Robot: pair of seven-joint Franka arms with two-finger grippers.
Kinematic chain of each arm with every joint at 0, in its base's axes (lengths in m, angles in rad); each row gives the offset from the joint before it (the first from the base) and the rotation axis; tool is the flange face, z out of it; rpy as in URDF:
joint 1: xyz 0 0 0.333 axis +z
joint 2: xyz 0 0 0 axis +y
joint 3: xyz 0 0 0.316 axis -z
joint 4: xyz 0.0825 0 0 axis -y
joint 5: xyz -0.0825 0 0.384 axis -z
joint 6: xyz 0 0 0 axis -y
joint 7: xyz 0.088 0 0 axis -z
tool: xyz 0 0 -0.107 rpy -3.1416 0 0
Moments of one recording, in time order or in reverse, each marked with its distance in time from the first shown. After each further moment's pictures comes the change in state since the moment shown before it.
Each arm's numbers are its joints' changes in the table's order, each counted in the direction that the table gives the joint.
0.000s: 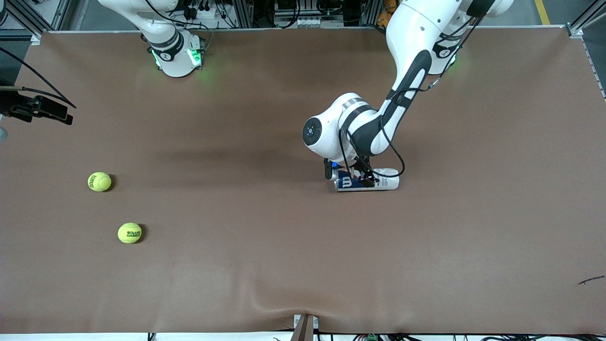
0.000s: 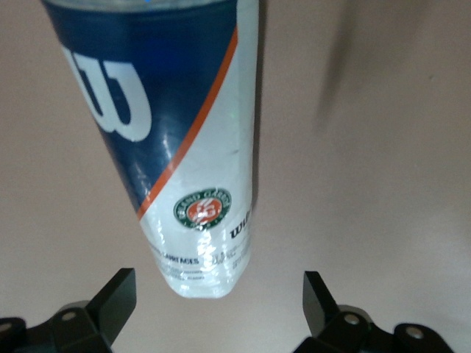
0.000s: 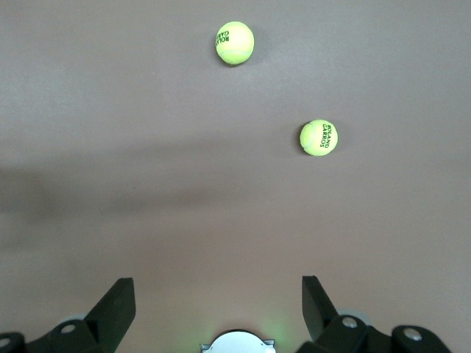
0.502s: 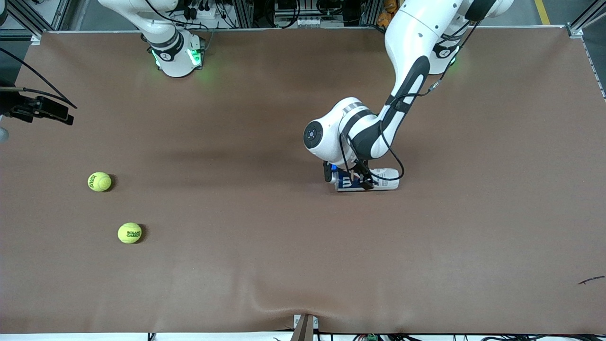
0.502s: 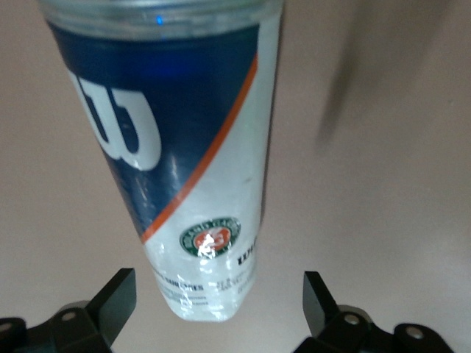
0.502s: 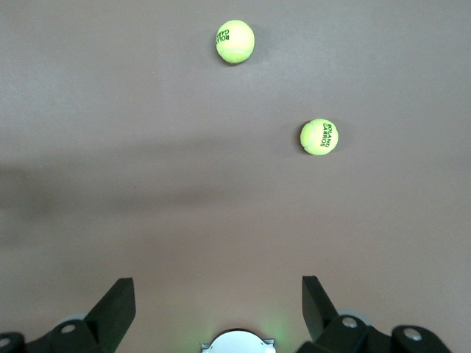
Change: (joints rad) left arm 0.003 0.020 -0.004 0.000 0.000 0.048 -0.021; right arm 0.000 0.002 0.000 -0.001 0.000 -0.001 0.000
